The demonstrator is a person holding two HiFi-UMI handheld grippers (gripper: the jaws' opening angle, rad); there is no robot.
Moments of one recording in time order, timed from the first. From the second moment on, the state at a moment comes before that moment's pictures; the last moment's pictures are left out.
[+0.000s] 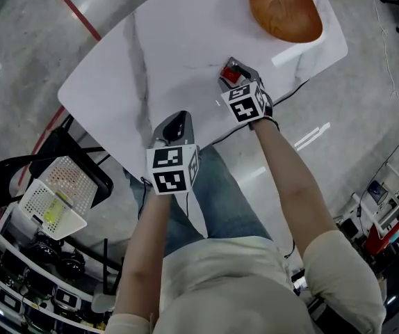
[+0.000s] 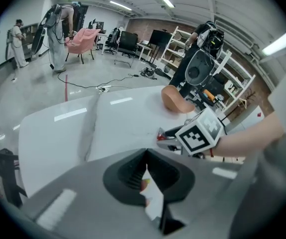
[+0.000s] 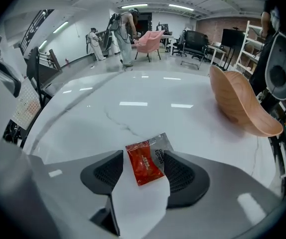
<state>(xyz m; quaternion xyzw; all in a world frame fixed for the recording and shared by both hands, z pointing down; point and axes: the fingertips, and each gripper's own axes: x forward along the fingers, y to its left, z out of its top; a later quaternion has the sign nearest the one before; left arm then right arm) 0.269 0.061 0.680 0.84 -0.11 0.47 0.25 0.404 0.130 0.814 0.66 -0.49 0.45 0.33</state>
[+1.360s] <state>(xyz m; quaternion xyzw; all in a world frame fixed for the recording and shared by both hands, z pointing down) 0.242 0.054 0.652 0.85 -0.13 0.44 0.26 0.381 0.127 0.779 0.66 -0.48 0.44 0.38</state>
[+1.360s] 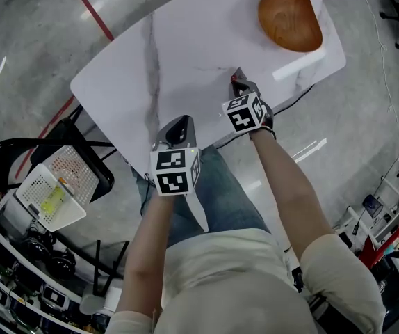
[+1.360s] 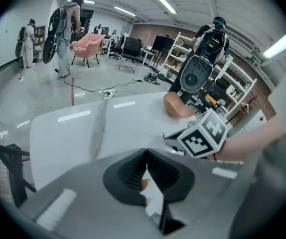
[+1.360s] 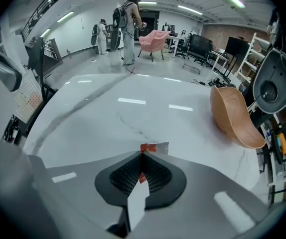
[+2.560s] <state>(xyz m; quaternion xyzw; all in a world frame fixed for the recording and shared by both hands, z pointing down) 0.160 0.028 0.548 0.86 -0.19 0.40 0.25 0.306 0.115 0.597 0.70 -0.50 0.38 0.34</state>
